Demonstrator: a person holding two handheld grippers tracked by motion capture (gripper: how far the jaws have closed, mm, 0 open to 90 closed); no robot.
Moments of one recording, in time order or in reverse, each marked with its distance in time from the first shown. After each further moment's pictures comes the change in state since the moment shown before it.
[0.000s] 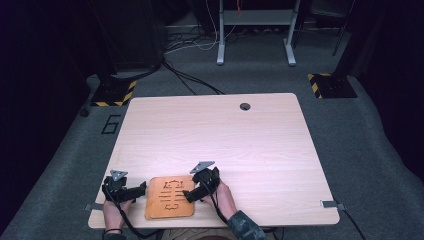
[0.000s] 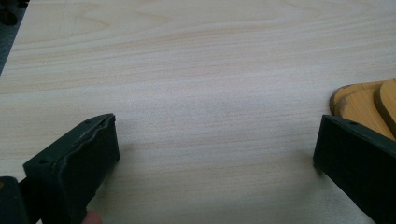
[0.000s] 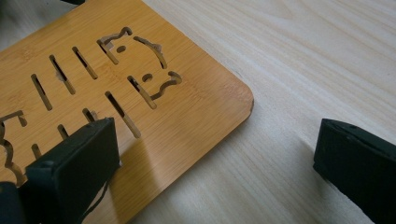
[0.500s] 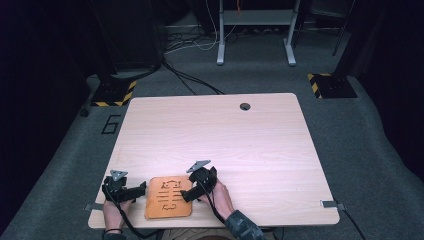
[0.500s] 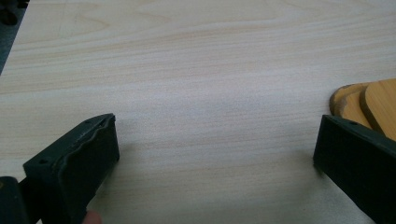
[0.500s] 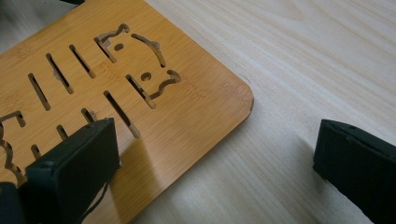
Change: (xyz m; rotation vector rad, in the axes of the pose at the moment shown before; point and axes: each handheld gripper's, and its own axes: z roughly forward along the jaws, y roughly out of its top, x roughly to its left) left arm 0.000 0.000 0.000 0.000 0.001 0.000; right arm 0.005 0.008 0.004 0.034 -0.004 0.001
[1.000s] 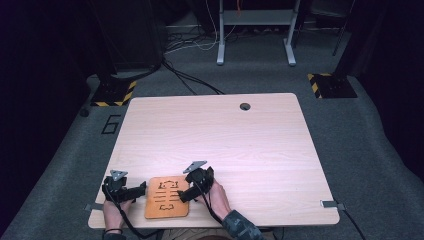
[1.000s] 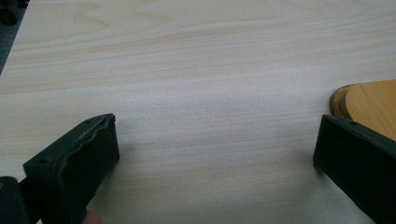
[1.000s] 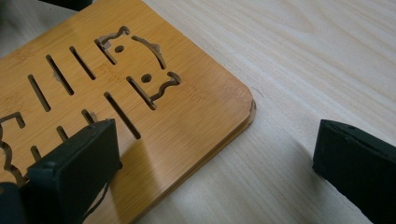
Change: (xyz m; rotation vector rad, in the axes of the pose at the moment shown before) left arm 0.000 0.000 0.000 0.000 0.000 0.000; right arm 0.008 0.005 0.005 -0.014 -0.012 -0.013
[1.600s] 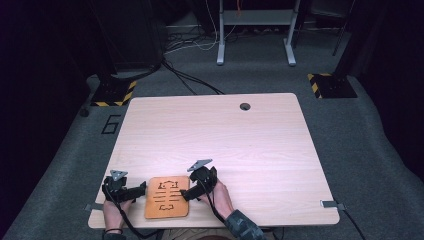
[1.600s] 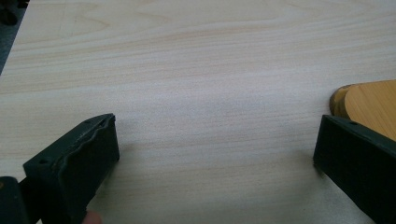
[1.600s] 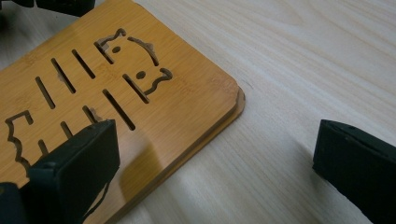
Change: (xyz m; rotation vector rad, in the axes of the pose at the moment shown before) left arm 0.000 0.000 0.000 0.000 0.000 0.000; right arm -0.009 -0.003 -0.007 -0.007 0.036 0.043
